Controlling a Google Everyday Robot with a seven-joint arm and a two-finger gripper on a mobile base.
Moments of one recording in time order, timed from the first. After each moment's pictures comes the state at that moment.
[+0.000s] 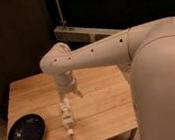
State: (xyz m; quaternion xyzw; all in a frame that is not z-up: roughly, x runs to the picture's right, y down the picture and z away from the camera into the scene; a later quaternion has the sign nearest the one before) arm -0.102 0.096 0.705 -0.26 0.23 0.64 0.68
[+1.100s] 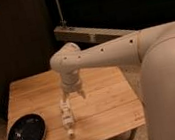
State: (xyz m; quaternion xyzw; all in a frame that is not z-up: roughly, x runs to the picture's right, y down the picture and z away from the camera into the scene) arm -0.081 0.105 0.729 -0.30 0.20 0.66 0.65
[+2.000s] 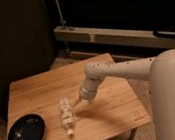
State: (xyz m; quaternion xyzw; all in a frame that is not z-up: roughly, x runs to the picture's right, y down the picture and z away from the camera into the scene) arm -0.077 0.173 0.824 -0.49 0.13 0.68 0.53
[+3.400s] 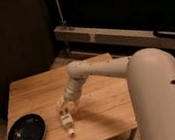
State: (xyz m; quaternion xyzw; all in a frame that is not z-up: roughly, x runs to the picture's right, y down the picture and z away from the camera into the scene) arm -0.152 0.173 0.806 -0.52 0.13 0.60 0.60
